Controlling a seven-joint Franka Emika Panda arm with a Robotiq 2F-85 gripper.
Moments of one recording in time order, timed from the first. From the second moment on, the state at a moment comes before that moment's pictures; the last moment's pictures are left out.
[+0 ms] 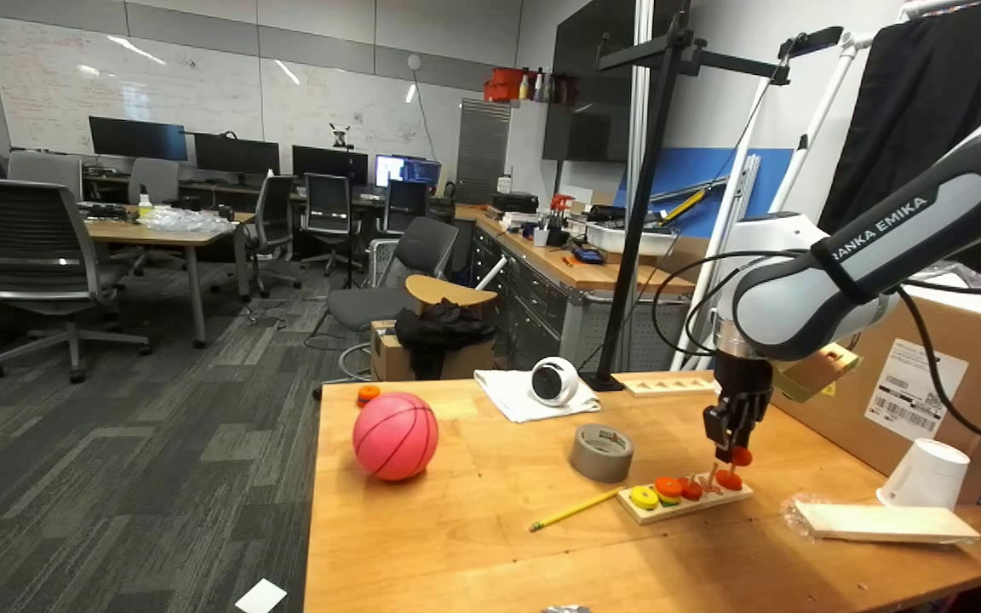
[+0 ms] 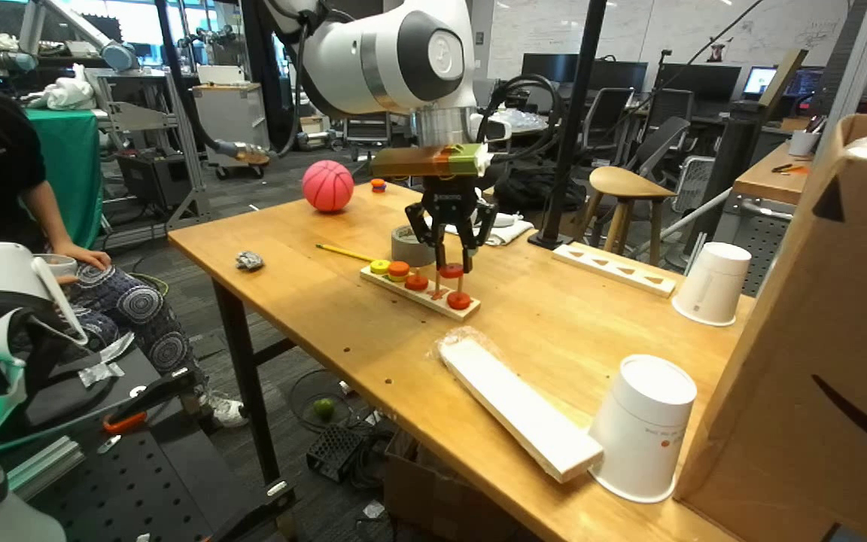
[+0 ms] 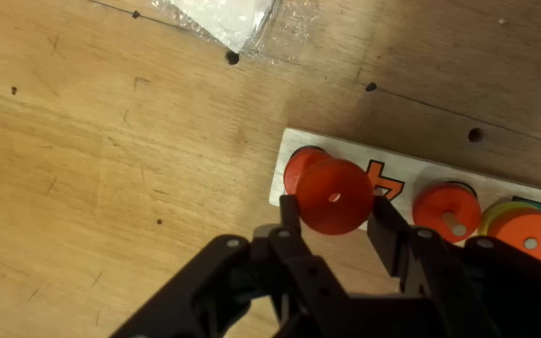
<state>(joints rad) 0.01 0.23 -0.02 -2.20 -0.30 2.42 -0.11</state>
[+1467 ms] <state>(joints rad) -0.02 0.26 -0.01 -2.03 -0.15 2.17 -0.12</state>
